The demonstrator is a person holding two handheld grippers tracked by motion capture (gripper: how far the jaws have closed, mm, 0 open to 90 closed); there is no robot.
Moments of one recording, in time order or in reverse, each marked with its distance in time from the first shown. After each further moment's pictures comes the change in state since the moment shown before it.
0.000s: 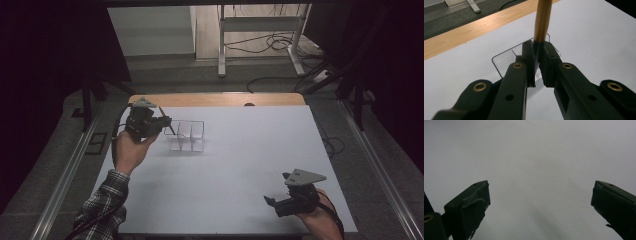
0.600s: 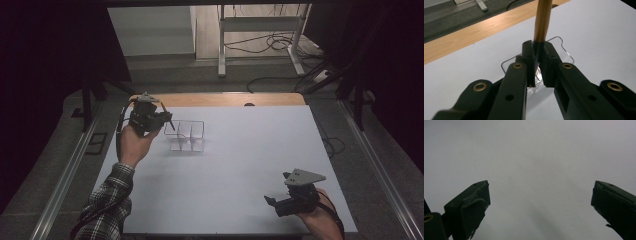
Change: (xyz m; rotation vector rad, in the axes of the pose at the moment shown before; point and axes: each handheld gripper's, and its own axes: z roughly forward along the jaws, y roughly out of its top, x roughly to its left) left arm 0.010 0.009 0.017 0.016 0.052 -0.016; right arm -0.001 0.000 0.000 0.006 -0.013 -0.010
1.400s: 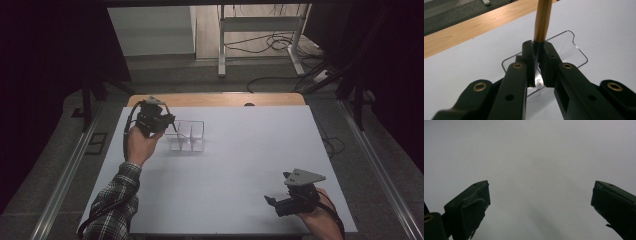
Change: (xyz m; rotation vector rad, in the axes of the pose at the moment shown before) left arm 0.002 -0.006 0.028 0.039 0.027 -0.003; right arm 0.000 0.000 0.000 0.002 -0.005 -0.008
